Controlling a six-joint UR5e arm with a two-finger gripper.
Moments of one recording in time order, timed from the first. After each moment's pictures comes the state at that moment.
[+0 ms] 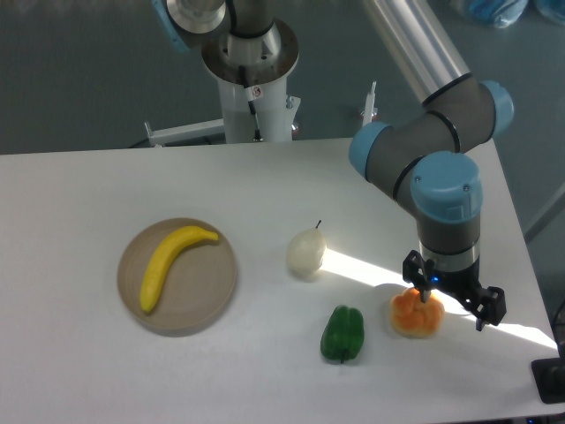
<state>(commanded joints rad) 2.37 -2.17 -1.32 -0.89 1.68 1.26</state>
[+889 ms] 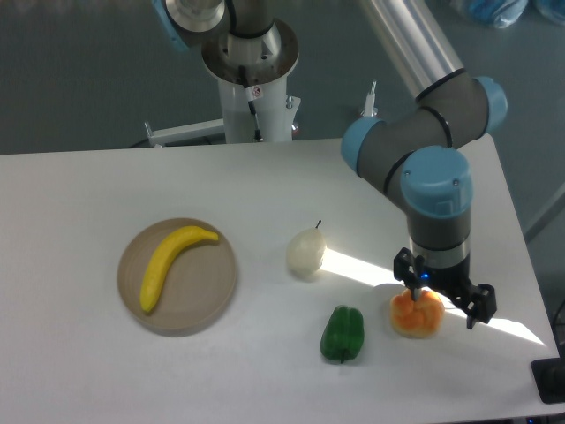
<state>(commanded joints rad) 2.30 -2.12 -1.37 -0.89 1.69 1.09</state>
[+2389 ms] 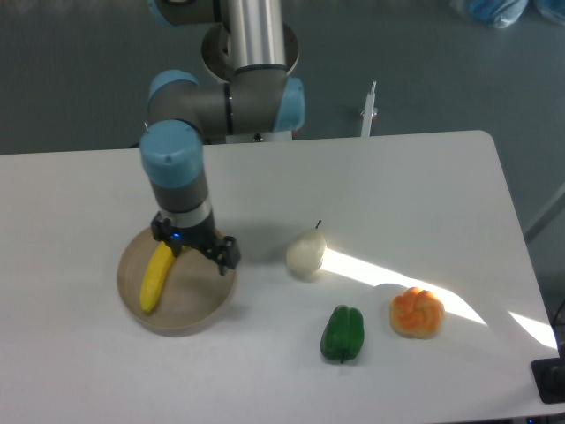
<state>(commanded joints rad) 1.83 -1.92 -1.84 -0.90 1.57 0.51</state>
